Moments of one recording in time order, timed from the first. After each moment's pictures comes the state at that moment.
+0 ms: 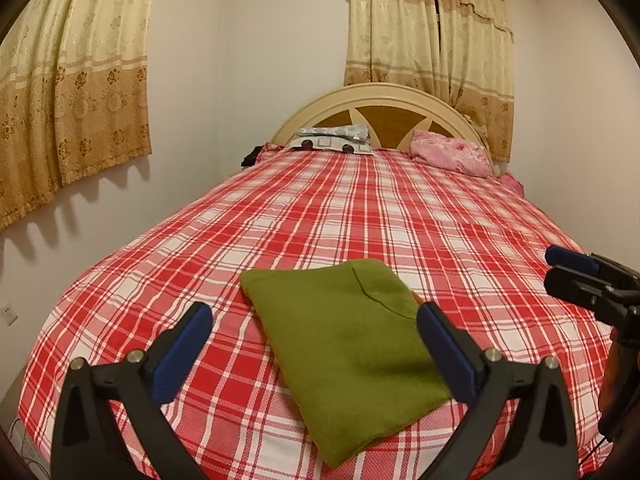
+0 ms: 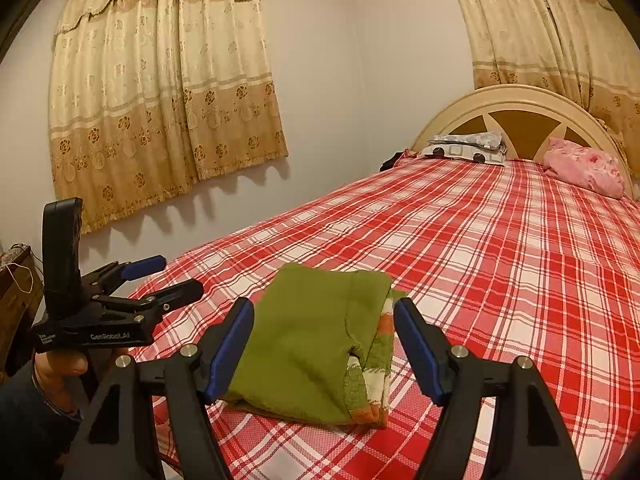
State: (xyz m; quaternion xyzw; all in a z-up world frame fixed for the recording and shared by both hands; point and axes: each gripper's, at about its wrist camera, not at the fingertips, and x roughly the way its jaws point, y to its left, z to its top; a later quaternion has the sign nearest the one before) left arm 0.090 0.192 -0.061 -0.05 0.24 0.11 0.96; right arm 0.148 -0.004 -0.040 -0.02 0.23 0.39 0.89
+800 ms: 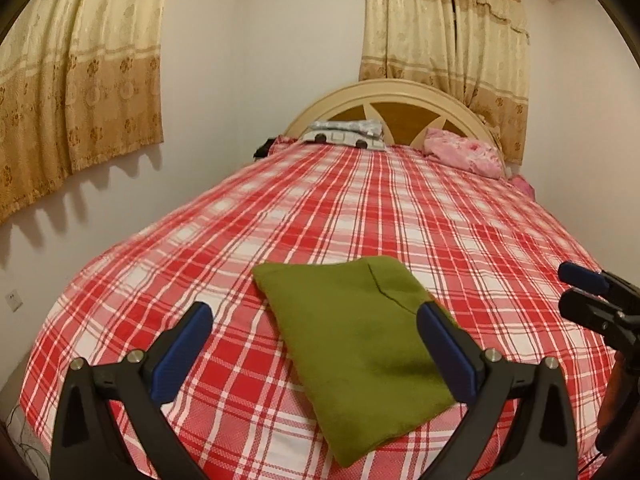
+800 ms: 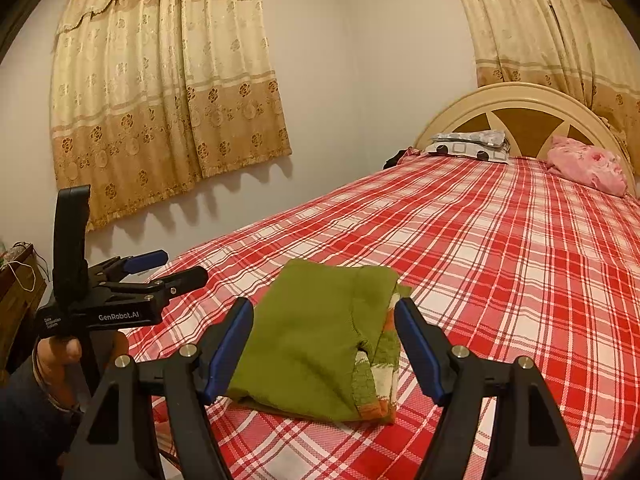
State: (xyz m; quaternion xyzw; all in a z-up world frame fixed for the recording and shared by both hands) left arm 0.089 0.204 -0.061 -0.06 0.24 0.13 0.96; right arm 0.143 0.002 -0.047 -0.02 0.24 0.40 0.89
